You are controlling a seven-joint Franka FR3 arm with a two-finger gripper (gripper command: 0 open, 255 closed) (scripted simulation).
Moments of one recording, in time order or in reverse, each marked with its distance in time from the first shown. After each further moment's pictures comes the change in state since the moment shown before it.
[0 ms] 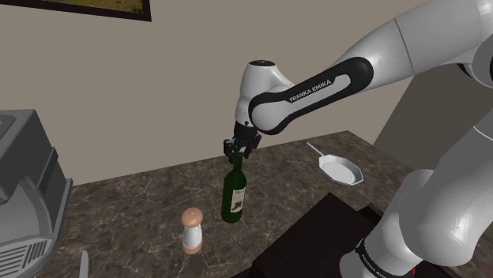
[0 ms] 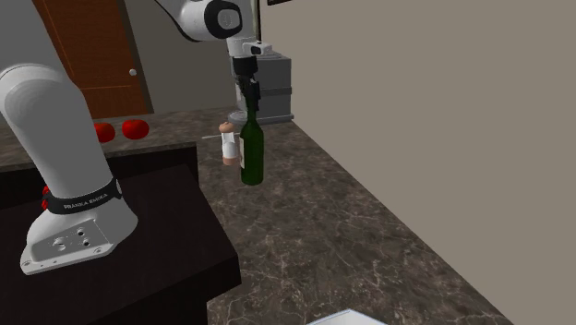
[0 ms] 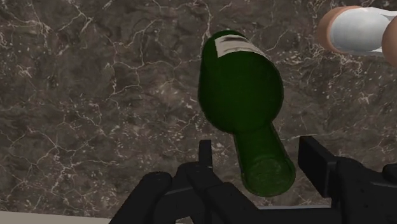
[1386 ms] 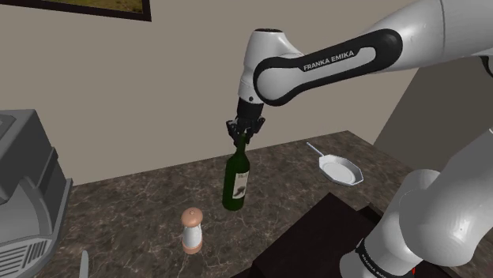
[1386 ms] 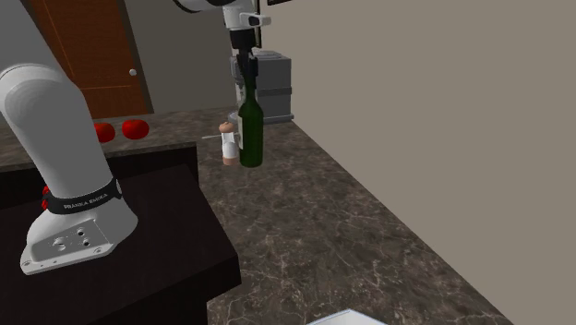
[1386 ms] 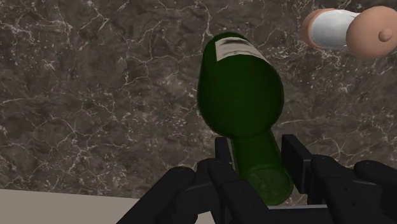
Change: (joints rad) arm 0.002 -0.100 -0.004 0.096 0.016 -0.197 -0.016
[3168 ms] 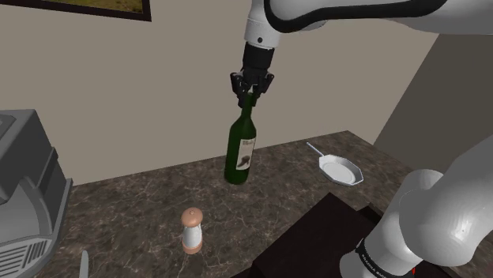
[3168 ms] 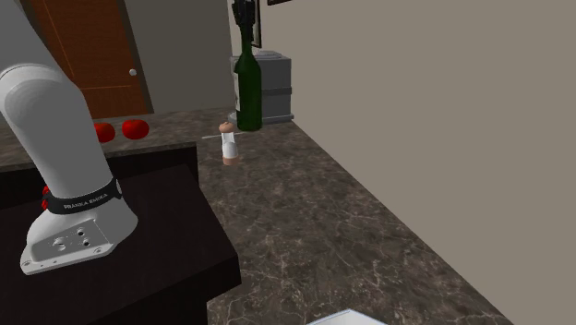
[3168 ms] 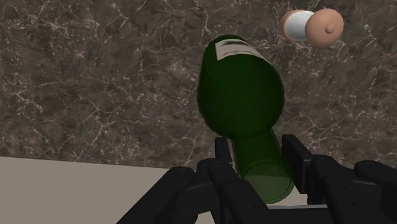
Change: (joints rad) arm 0.000 -0.054 -0.004 0.312 0.007 -0.366 -0.012
